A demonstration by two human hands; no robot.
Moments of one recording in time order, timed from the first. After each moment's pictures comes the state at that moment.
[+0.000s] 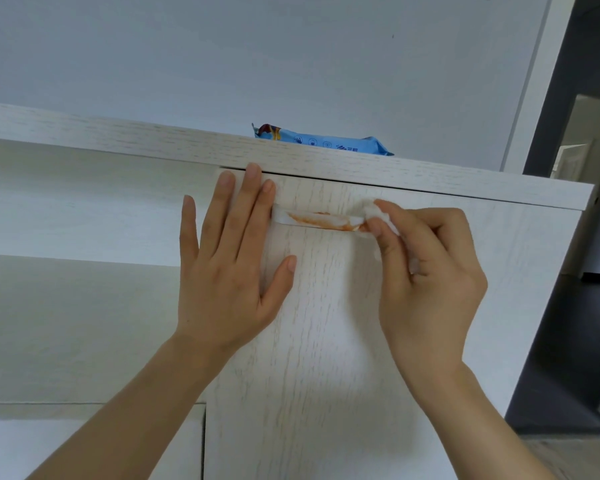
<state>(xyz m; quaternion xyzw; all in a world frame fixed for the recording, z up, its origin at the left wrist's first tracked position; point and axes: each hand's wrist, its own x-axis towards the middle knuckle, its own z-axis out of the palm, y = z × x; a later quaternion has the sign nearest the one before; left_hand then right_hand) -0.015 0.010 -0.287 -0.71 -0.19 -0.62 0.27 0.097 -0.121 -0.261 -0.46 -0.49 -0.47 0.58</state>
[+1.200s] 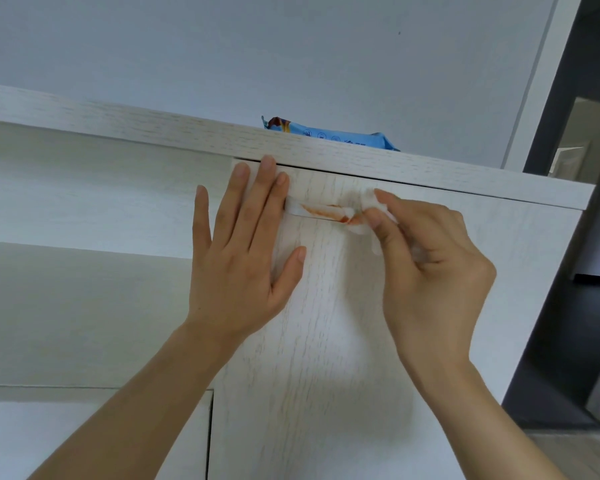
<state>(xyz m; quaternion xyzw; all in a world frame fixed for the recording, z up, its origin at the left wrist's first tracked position) -0.017 0.008 -0.287 -0.71 -0.20 -0.62 0.27 0.083 -0.130 -0.256 -0.47 -0.52 -0.42 0.58</state>
